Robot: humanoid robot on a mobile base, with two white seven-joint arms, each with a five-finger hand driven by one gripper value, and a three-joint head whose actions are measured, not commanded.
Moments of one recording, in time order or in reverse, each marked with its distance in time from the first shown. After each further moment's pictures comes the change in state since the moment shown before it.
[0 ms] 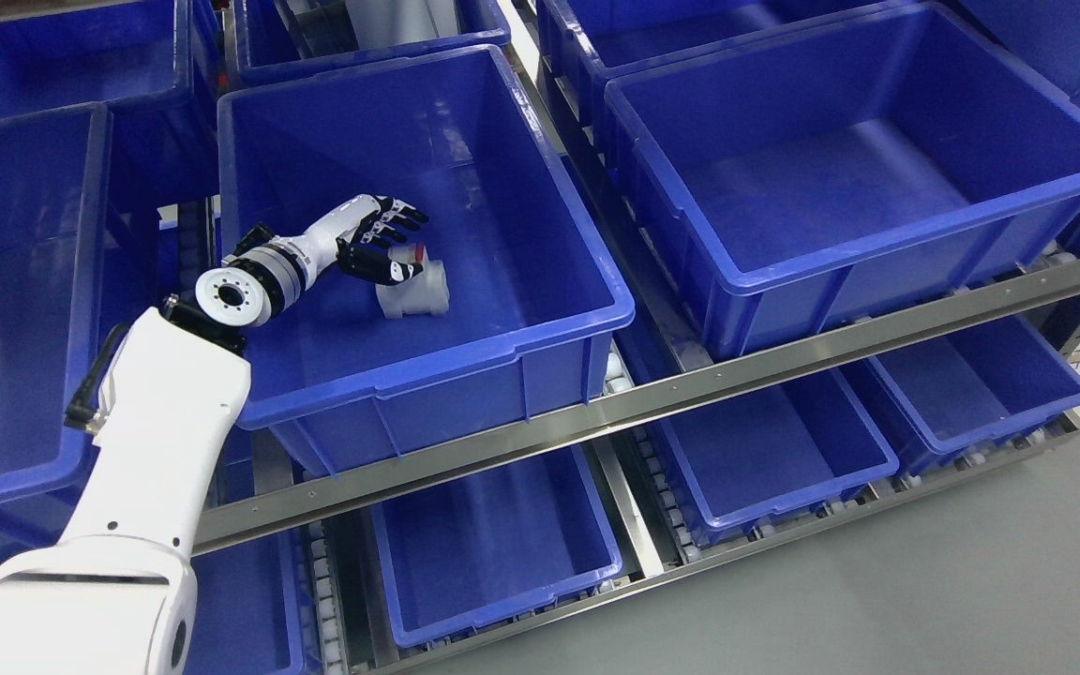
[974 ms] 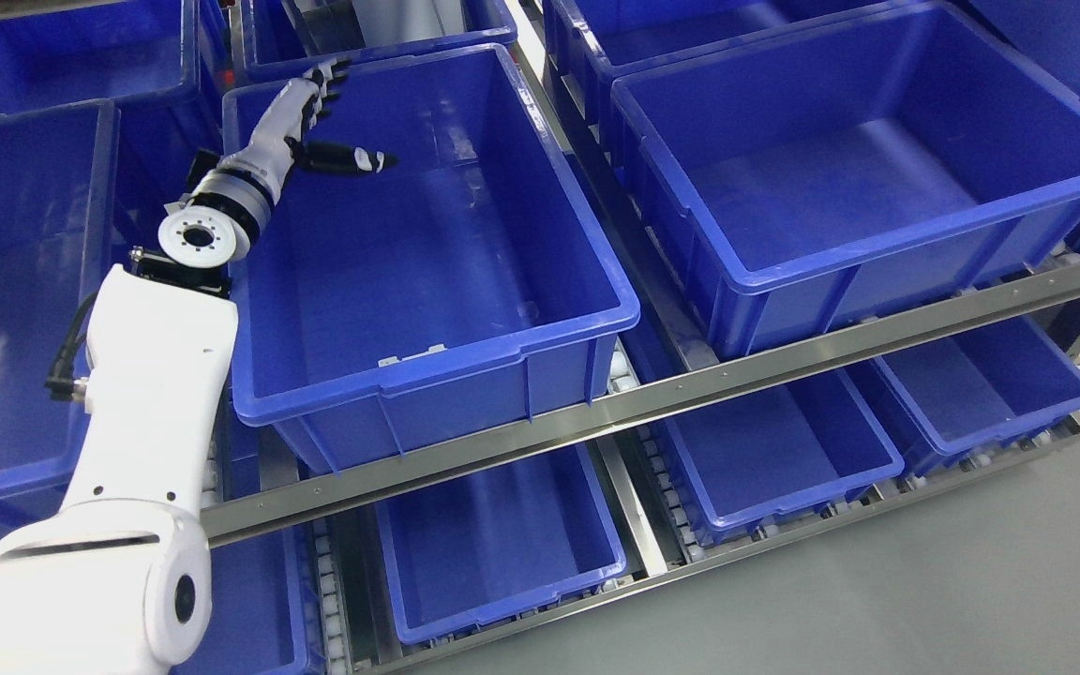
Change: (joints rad) left arm -0.064 -0.064 0.276 -0.079 0.068 0.004 0.203; right arm -0.001 0.000 0.000 0.000 0.000 0.000 0.000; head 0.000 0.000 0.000
